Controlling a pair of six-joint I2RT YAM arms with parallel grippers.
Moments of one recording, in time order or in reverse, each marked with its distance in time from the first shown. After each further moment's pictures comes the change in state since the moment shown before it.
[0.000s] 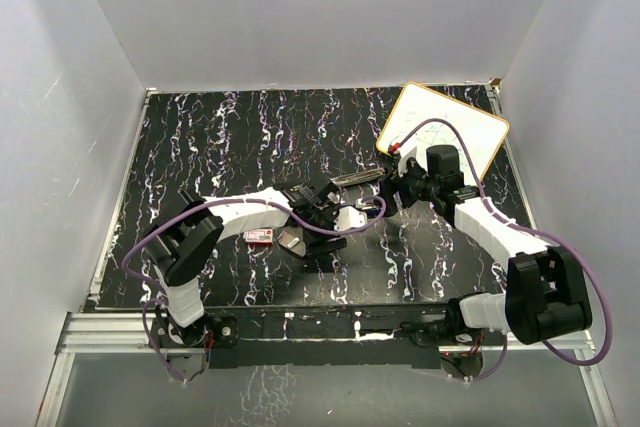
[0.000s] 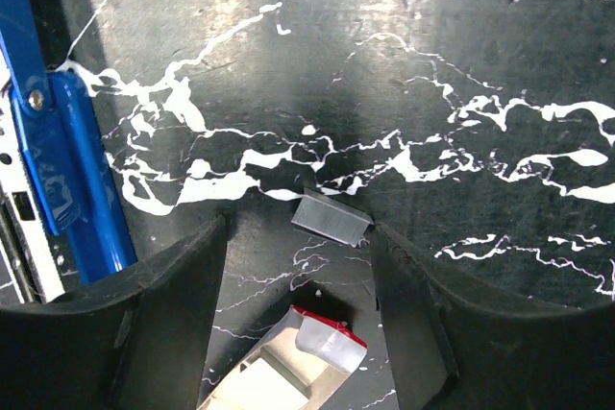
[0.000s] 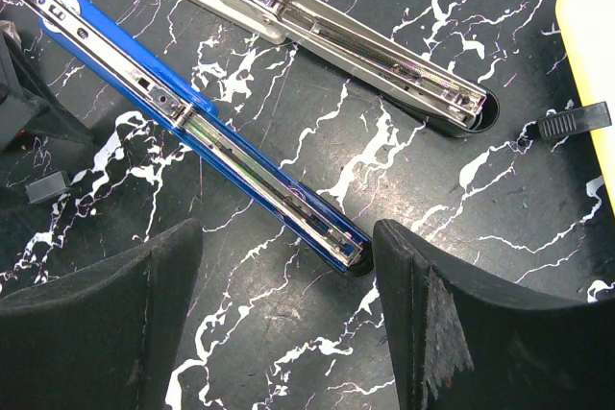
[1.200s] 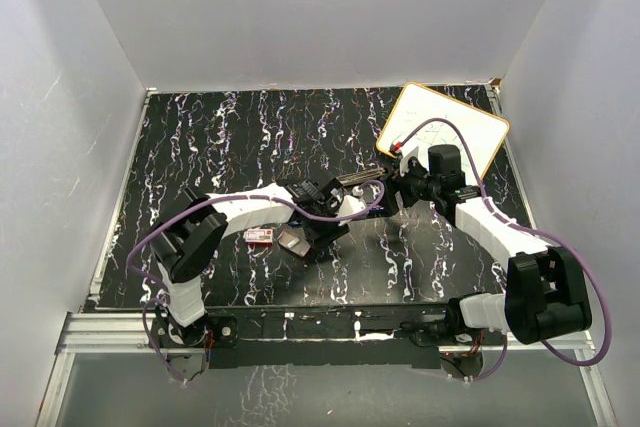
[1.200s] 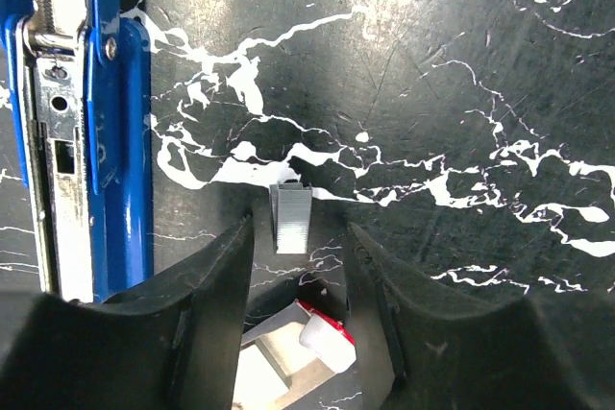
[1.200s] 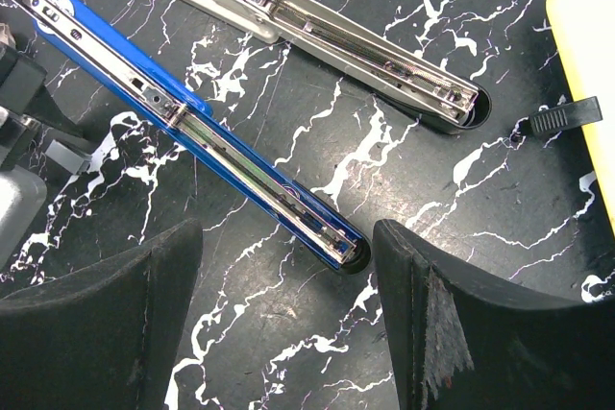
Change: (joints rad) left arm 0.000 0.031 0.054 -0.033 -0.105 -0.240; right arm -0.012 0.000 0.000 0.000 -0.002 0.000
